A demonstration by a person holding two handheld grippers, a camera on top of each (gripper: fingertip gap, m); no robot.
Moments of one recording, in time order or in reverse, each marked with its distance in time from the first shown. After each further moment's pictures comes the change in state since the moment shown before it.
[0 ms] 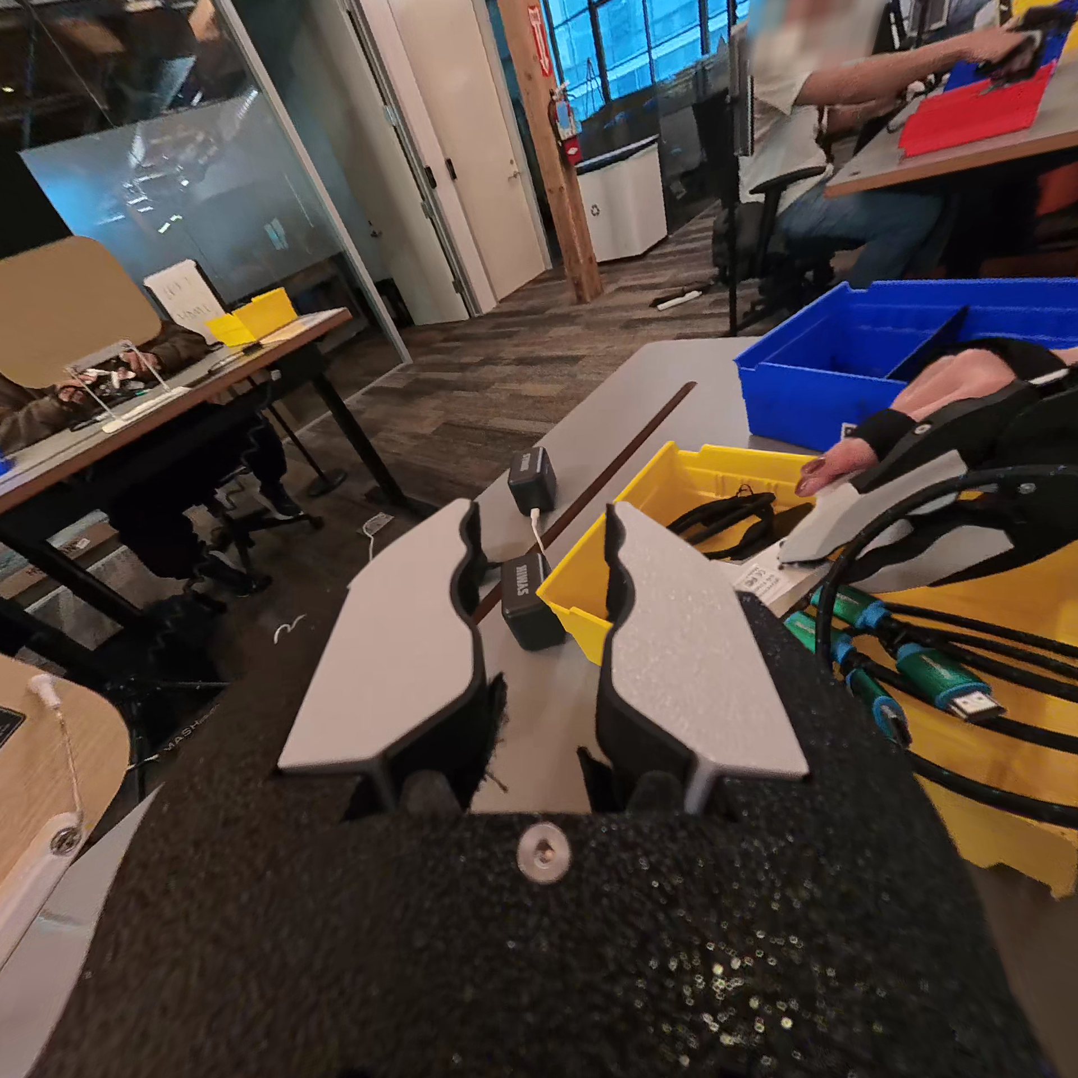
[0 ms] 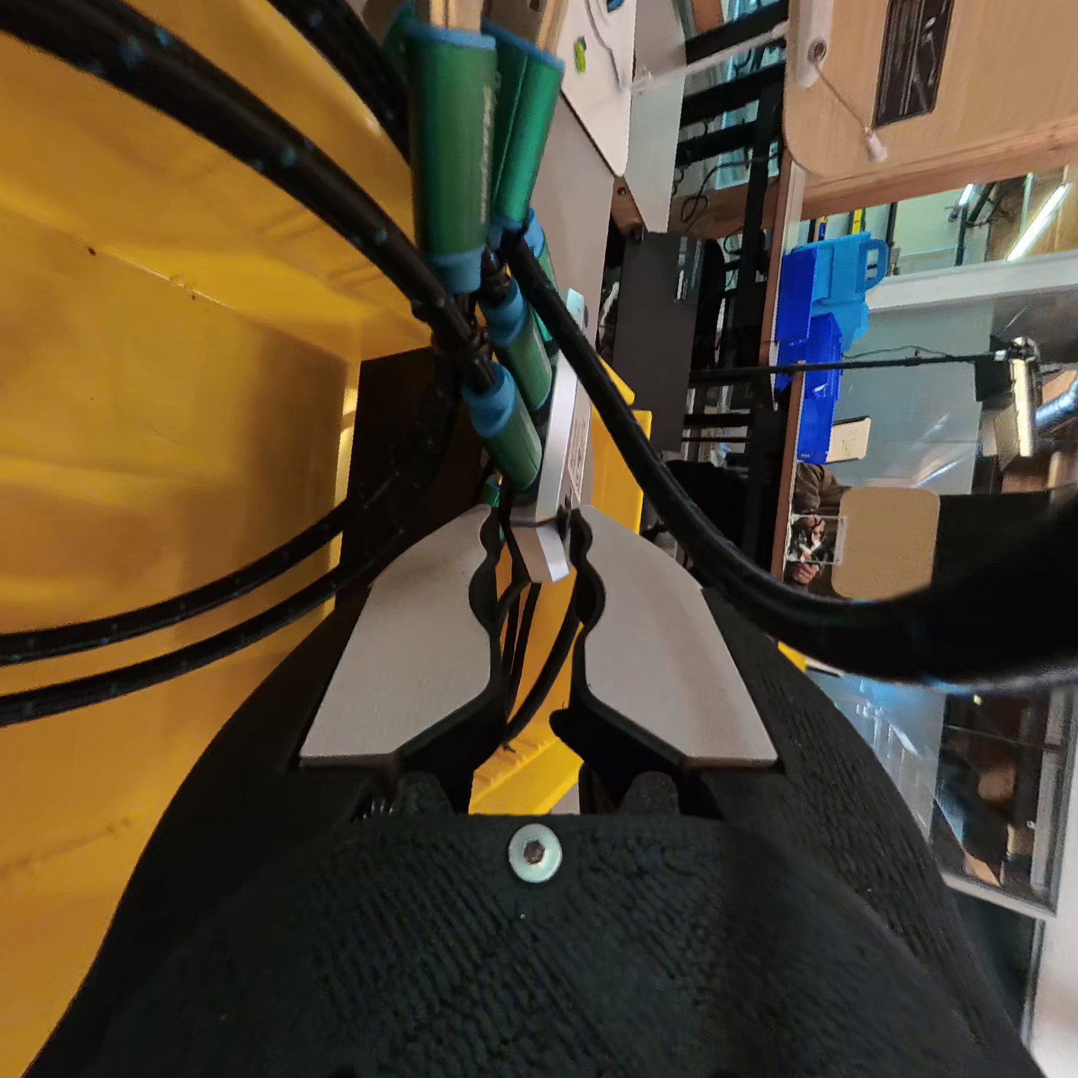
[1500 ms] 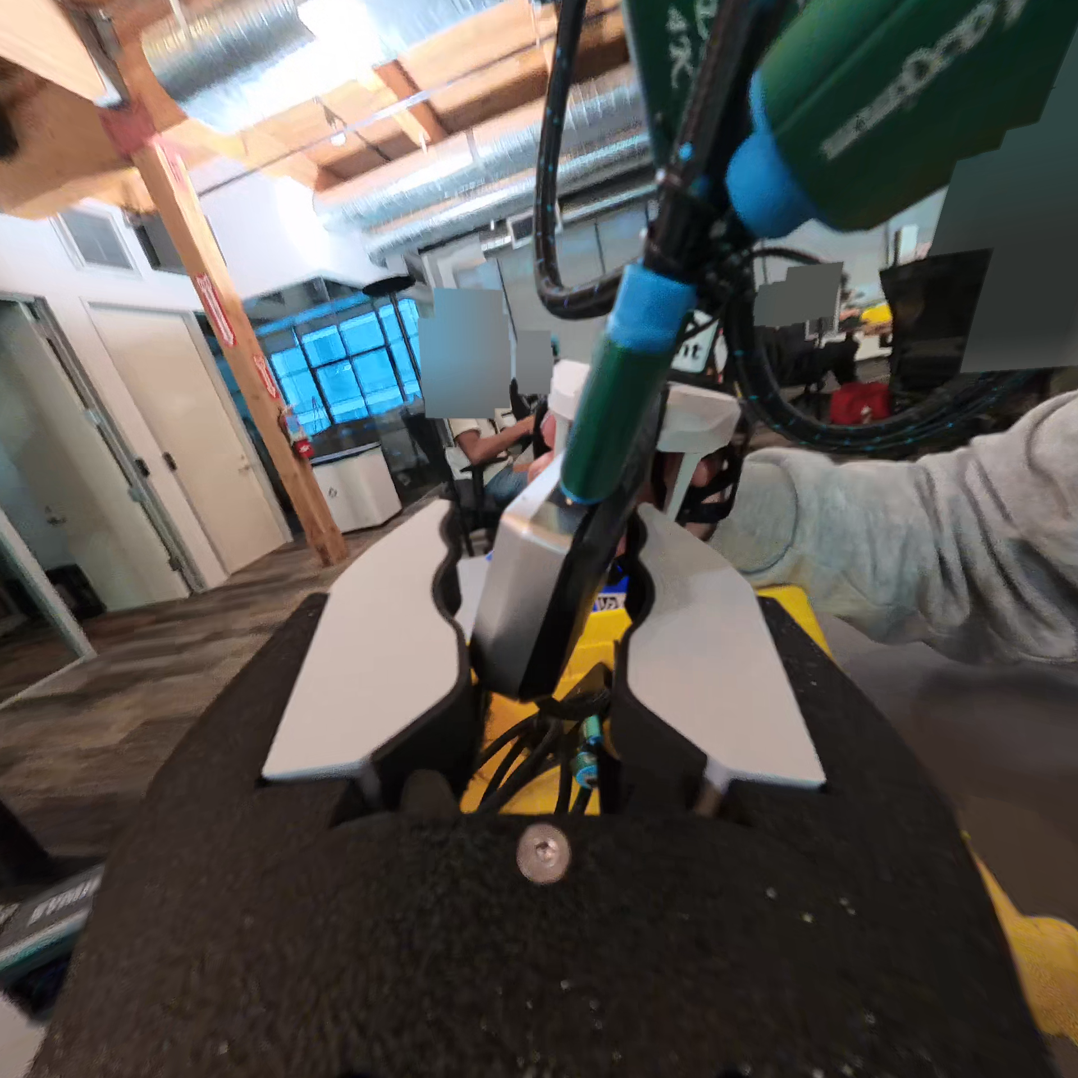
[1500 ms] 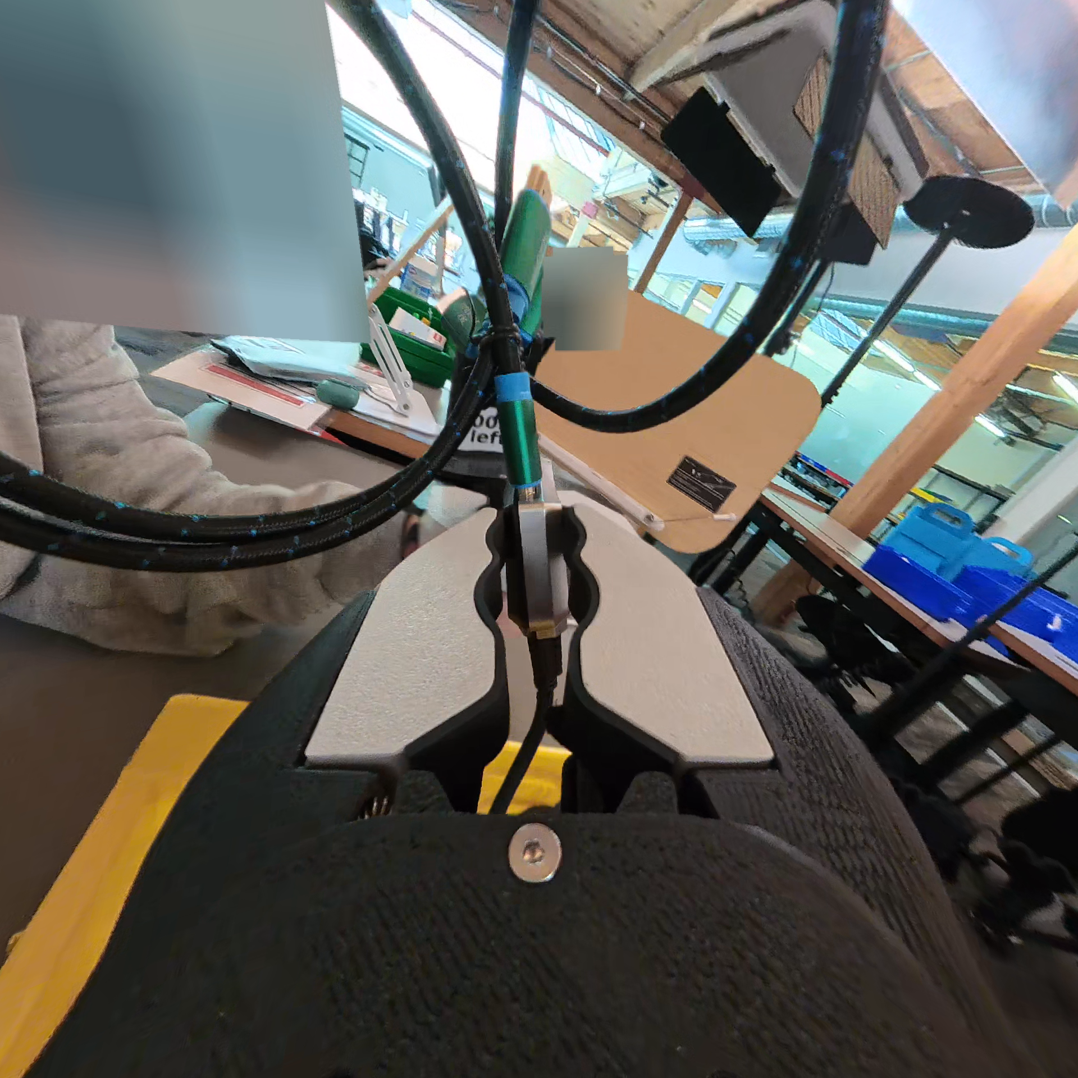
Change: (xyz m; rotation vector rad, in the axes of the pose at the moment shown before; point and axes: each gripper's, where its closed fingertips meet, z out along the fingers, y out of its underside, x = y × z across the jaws) left arm 0.086 -0.015 0.043 0.526 0.521 -0.095; right arm 0.121 -0.076 -0.063 0.955 -0.050 0.683
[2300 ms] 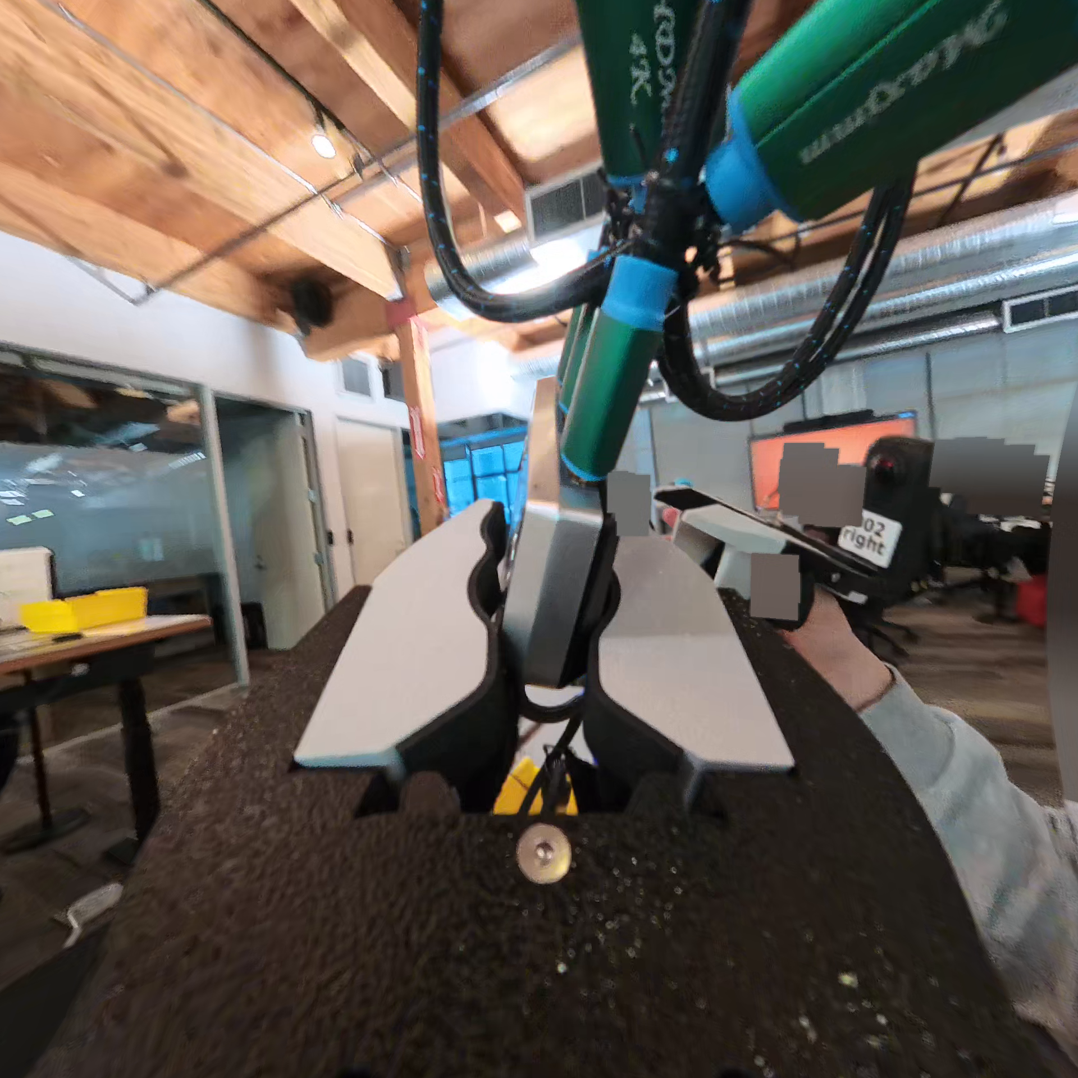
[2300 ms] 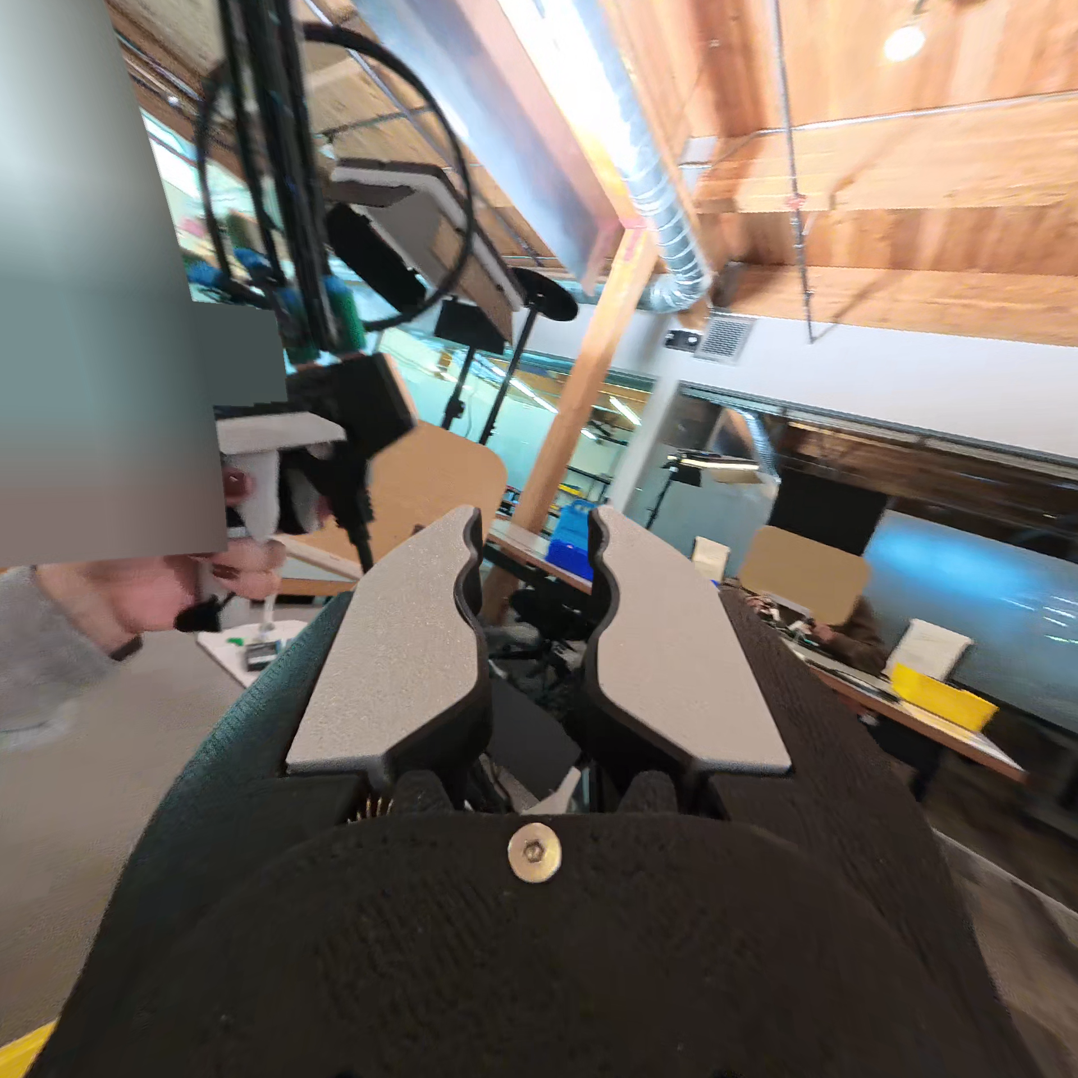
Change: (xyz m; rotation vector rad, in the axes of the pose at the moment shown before) left arm -0.016 -0.129 -0.075 0.252 -0.325 -0.021; right arm 0.033 -0.085 -0.039 0.053 0.675 -0.141
